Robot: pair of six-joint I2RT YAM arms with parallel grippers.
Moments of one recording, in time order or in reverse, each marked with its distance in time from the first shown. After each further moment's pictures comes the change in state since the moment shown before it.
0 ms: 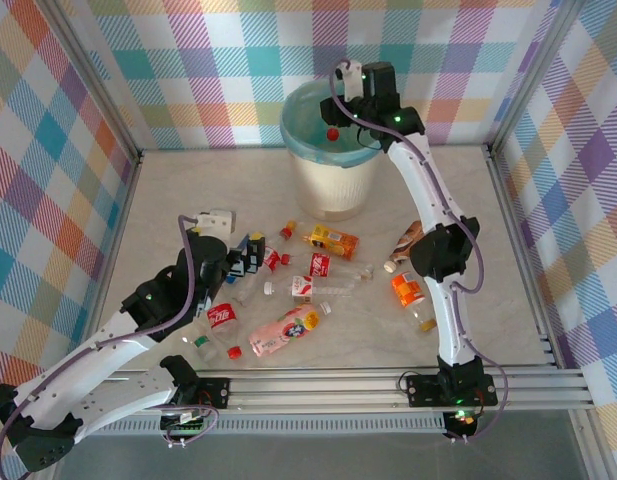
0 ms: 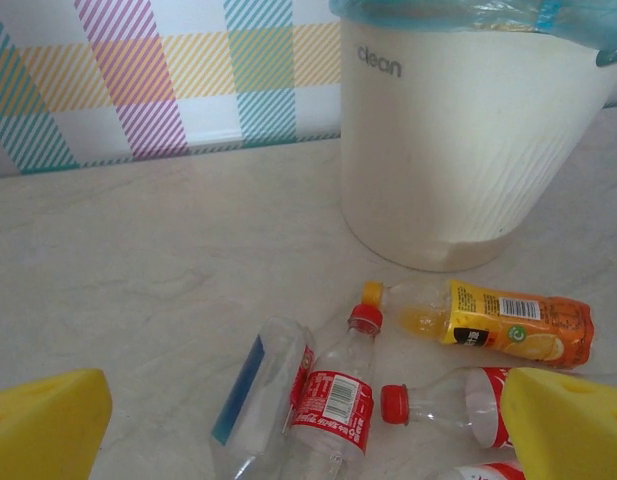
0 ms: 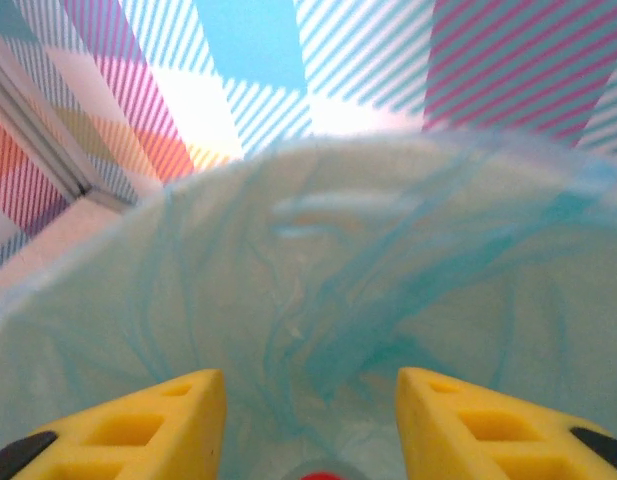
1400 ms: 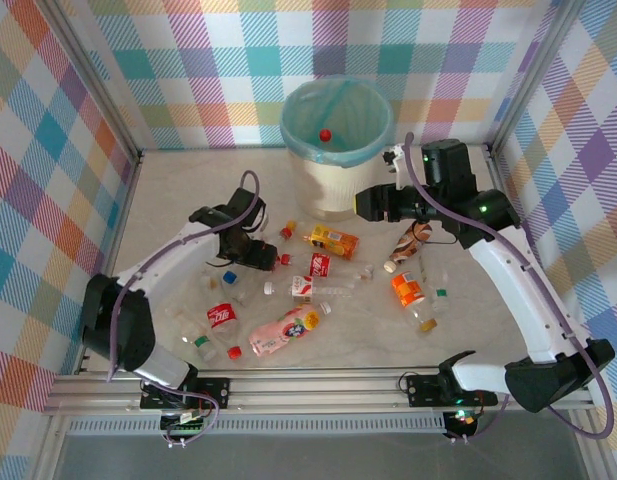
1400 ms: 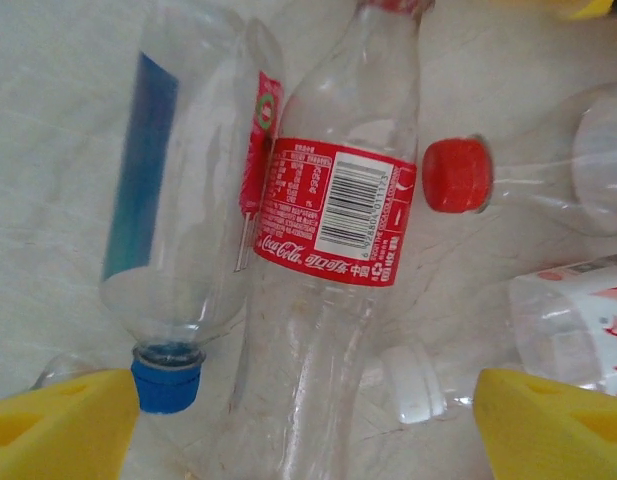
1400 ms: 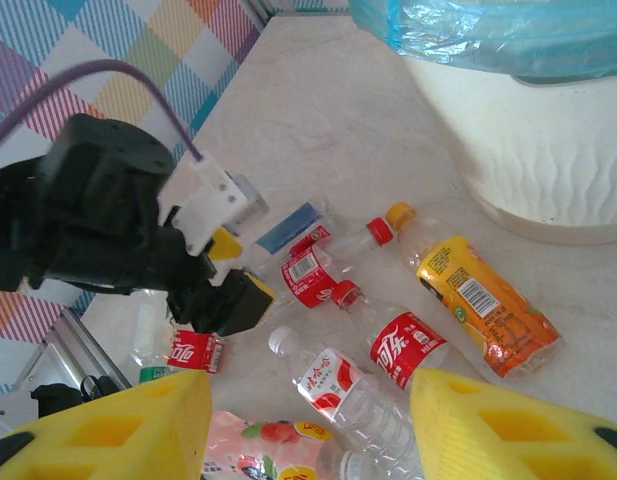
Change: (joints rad) left arm 0.333 0.736 0.290 -0.376 0.568 0.115; right arm 0.045 -1.061 -1.156 -0.147 -0.254 0.231
